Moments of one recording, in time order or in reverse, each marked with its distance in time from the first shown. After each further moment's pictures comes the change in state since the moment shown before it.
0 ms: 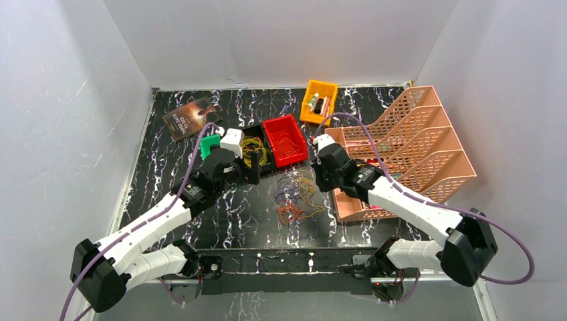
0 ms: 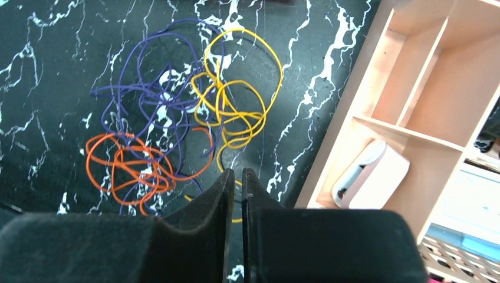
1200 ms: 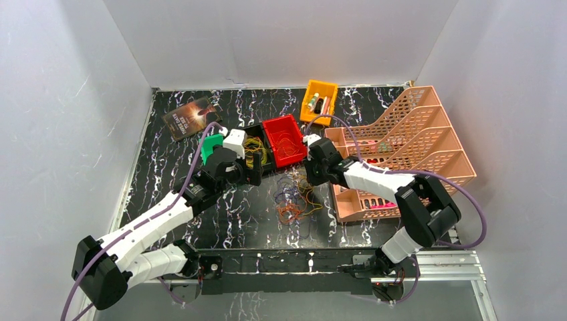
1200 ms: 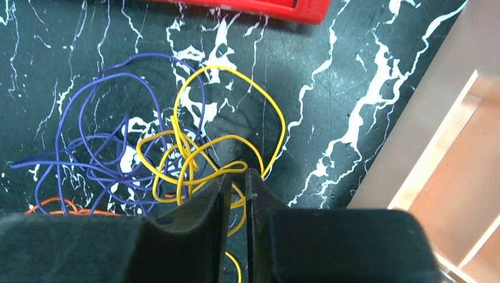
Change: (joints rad) left arm 0.000 0.024 0.002 0.000 0.035 0.005; right arm -0.117 0.362 0.008 0.270 -0.158 -0.069
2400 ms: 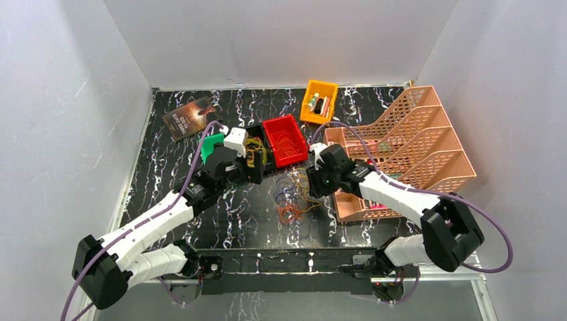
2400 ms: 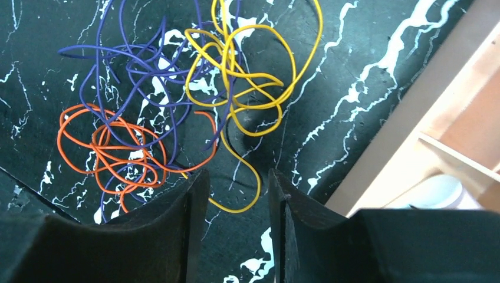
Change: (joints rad) left arm 0.000 0.003 0.000 0.044 0.008 0.022; right arm 0.000 -0.219 -0.089 -0.146 -0.108 -0.027
